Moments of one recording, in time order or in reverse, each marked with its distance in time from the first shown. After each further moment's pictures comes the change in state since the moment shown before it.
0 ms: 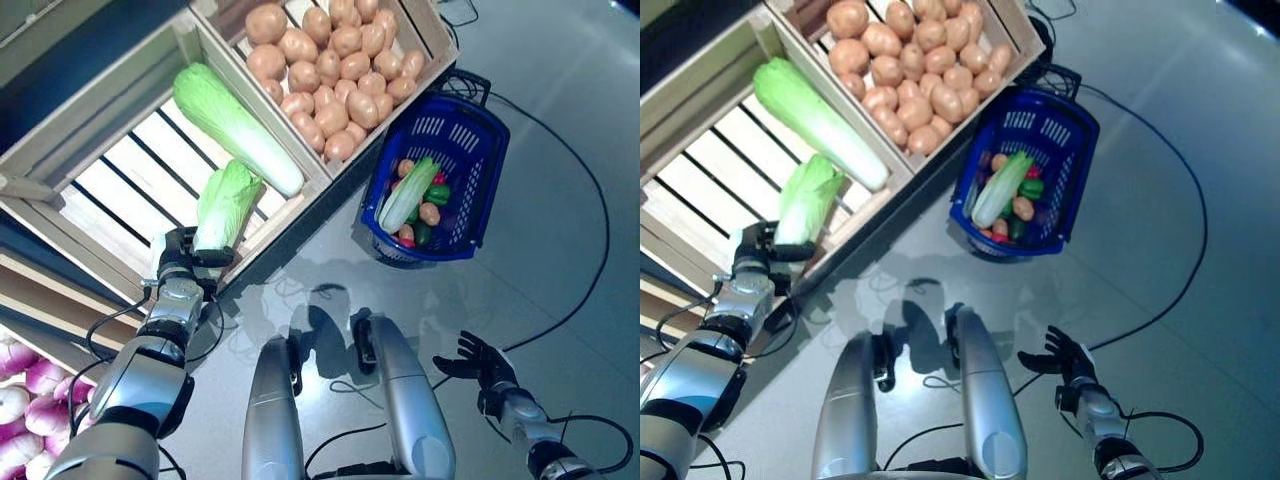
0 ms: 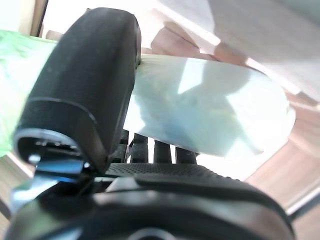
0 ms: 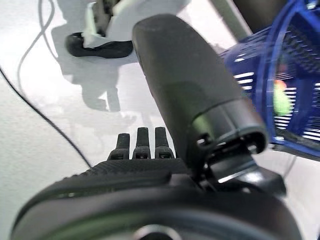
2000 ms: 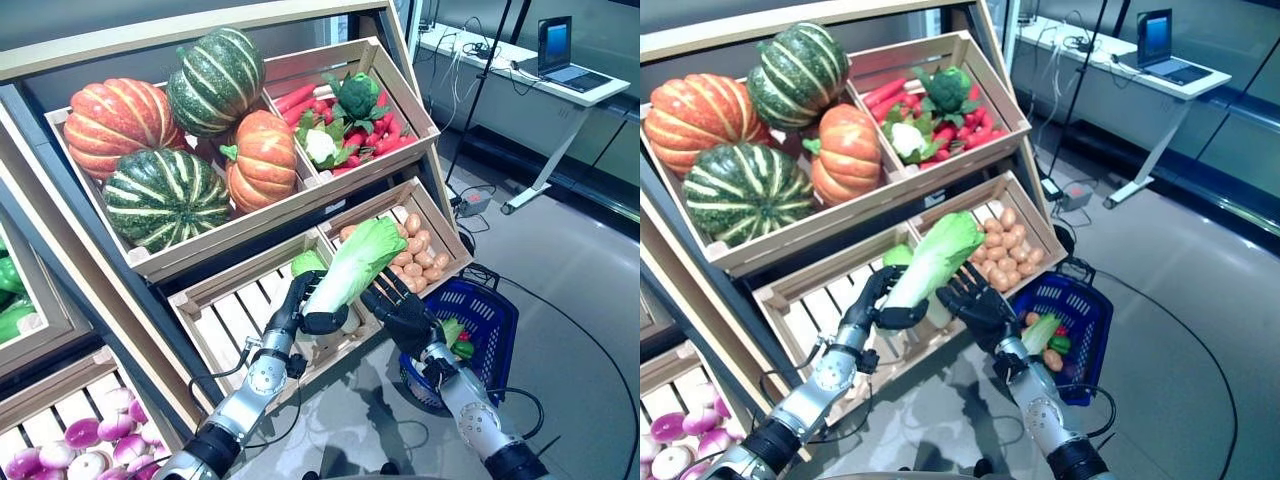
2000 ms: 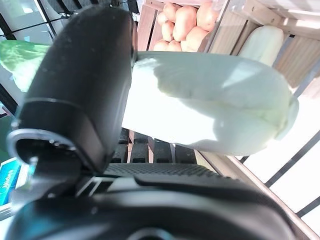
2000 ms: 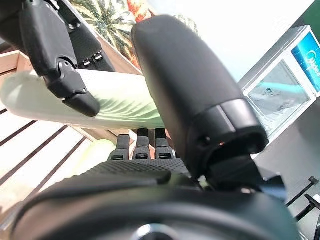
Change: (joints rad) left arm 0.592 -0.194 -0.140 -0.900 0.327 -0.070 0.030; right arm 0.130 0.144 0.101 -0.748 0.559 0.131 0.194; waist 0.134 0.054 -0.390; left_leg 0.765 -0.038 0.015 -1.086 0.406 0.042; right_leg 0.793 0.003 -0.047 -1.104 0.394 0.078
